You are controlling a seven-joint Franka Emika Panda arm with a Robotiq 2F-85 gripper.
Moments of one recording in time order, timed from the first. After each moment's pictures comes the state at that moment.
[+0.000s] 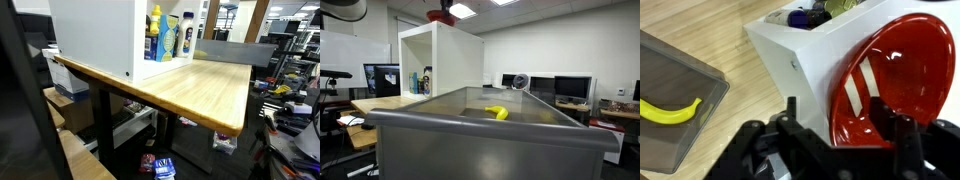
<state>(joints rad) -0.32 0.47 0.02 -0.37 0.46 1.00 0.45</state>
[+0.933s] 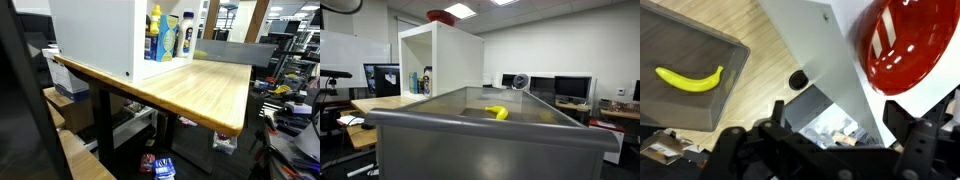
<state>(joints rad) -0.46 0.42 0.03 -0.37 0.47 1.09 0.45</state>
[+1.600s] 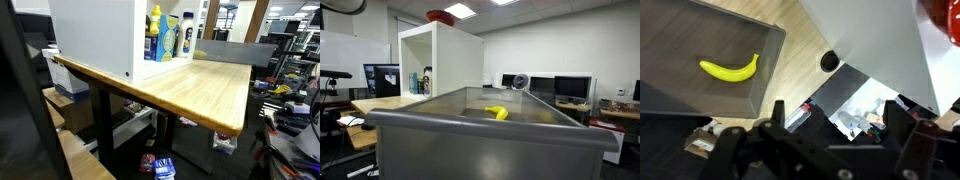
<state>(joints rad) -0.59 0.45 -0.02 -0.37 0.46 1.09 0.43</state>
